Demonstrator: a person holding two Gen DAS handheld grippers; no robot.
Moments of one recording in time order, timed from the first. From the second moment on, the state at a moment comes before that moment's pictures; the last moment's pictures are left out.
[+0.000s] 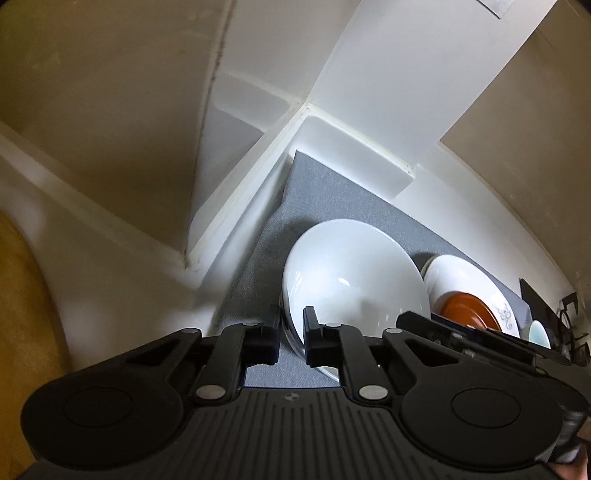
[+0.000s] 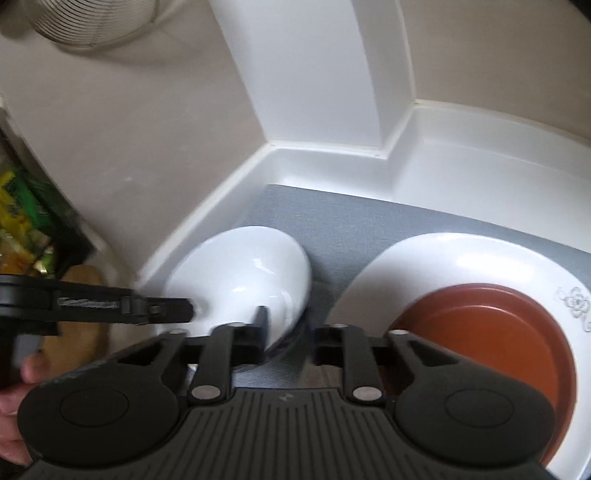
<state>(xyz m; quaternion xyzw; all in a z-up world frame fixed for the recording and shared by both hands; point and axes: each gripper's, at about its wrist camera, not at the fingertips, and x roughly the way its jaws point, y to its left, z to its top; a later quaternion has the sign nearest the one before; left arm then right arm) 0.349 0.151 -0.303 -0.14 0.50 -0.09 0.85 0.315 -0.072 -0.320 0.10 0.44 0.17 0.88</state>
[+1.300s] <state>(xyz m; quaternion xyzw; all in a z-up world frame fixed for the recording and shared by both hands) 0.320 -0.041 -0.196 -0.02 0.49 -0.22 0.84 0.216 -0.245 -0.225 0.15 0.35 0.07 0.92</state>
